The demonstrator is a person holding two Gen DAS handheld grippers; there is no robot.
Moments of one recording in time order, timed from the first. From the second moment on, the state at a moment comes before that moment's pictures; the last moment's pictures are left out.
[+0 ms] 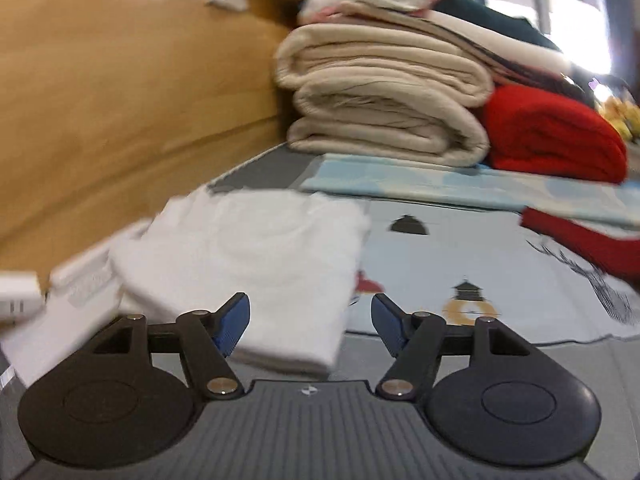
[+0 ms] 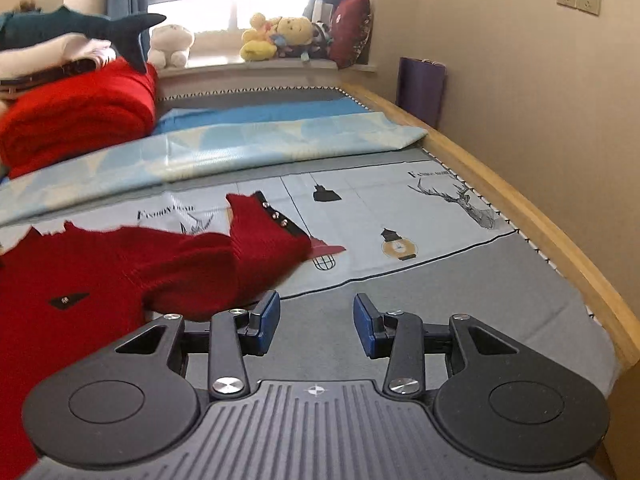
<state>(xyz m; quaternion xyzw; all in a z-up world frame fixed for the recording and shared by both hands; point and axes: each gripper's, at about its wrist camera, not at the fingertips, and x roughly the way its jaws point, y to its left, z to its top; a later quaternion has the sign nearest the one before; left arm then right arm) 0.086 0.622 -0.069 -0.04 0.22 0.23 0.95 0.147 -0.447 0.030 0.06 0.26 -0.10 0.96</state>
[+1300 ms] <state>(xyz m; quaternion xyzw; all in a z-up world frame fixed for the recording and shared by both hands) 0.169 0.114 0.094 -0.06 0.36 0.06 0.93 0.173 -0.415 0.045 0.14 0.24 -0.05 0.96</state>
